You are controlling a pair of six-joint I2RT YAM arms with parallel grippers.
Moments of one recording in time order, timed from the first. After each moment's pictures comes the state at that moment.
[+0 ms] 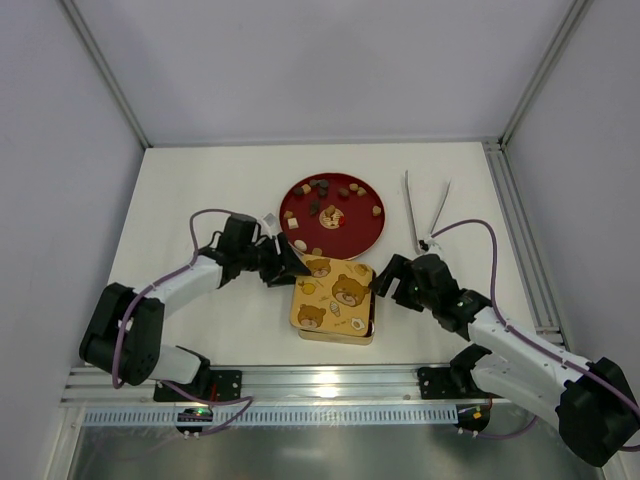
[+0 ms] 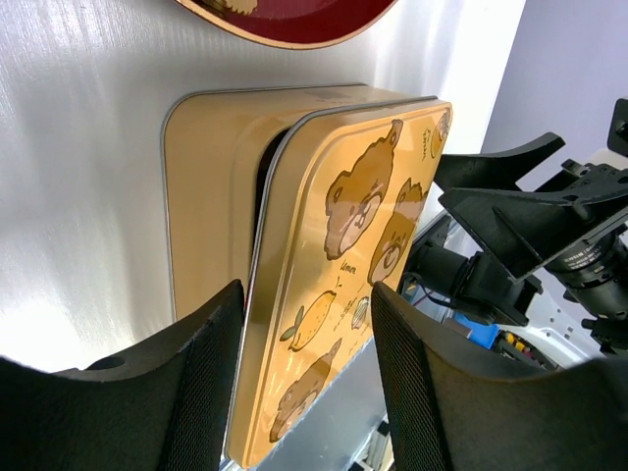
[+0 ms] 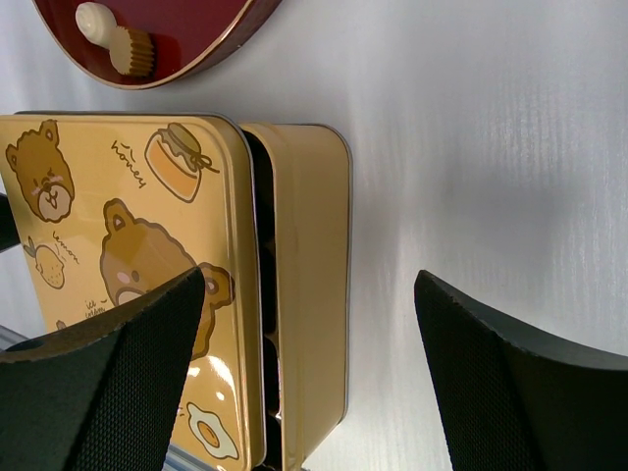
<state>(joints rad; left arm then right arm) -0.41 1.40 0.70 -0.12 0.62 -0.83 0.58 0.89 0.39 -0.20 0.04 0.89</state>
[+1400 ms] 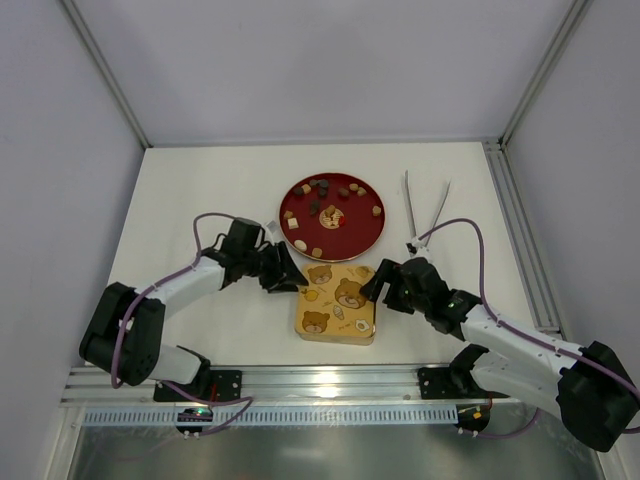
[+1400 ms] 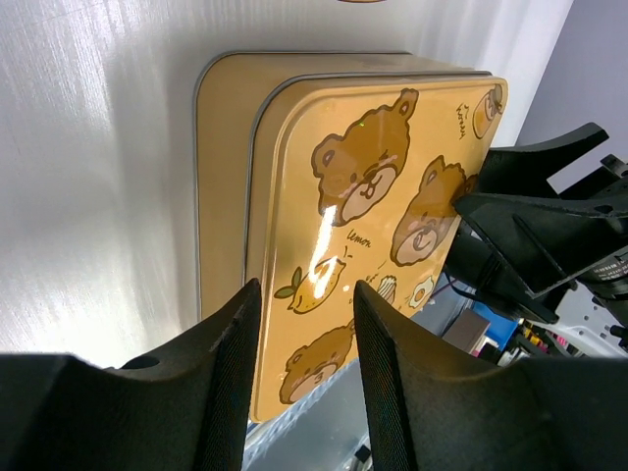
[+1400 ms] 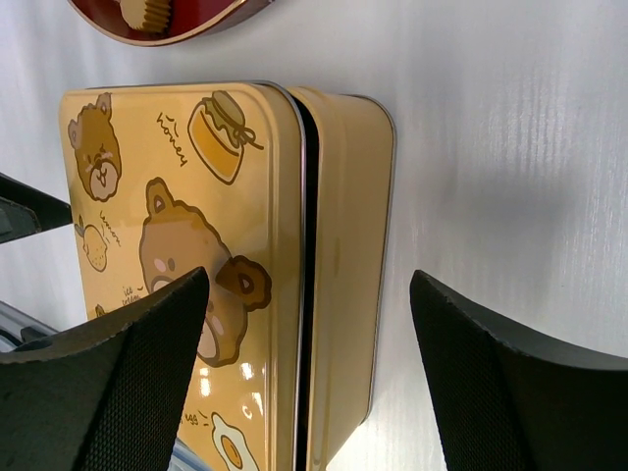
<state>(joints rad) -0.44 1.40 0.70 -0.20 0.58 -0.81 0.68 0.96 0.39 -0.14 0.06 0.91</state>
